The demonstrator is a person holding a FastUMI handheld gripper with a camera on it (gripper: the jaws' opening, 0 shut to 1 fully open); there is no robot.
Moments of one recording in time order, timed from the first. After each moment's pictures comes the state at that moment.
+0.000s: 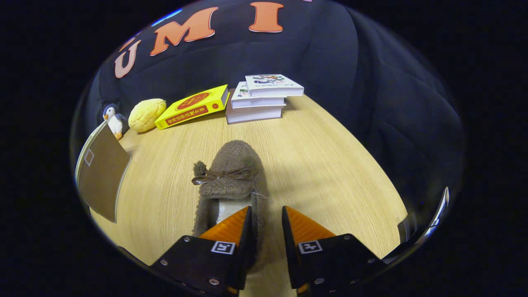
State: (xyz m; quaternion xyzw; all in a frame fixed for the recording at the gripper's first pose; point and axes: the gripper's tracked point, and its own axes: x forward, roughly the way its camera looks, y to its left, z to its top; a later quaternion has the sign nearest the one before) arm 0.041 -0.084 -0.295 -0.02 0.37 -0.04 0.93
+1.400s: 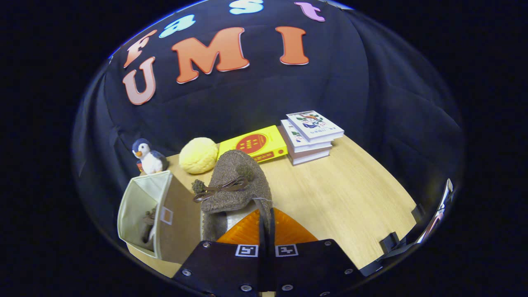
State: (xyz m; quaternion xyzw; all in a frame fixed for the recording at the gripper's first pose) arm 0.033 0.147 -0.139 0.03 0.29 -0.02 0.96
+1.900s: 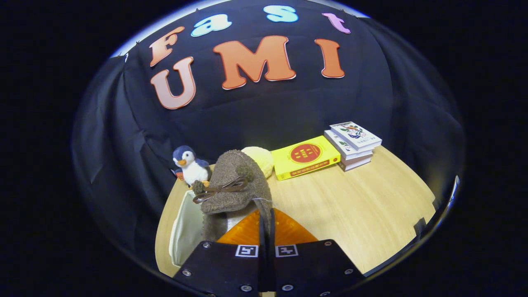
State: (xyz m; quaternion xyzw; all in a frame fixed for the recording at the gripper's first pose) arm 0.024 0.310 -0.116 0.05 0.27 0.03 0.96
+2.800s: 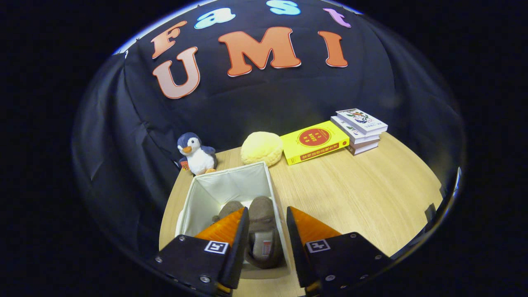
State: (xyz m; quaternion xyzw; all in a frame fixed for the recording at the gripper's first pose) arm 0.004 0.310 -0.132 0.05 0.28 0.02 0.96
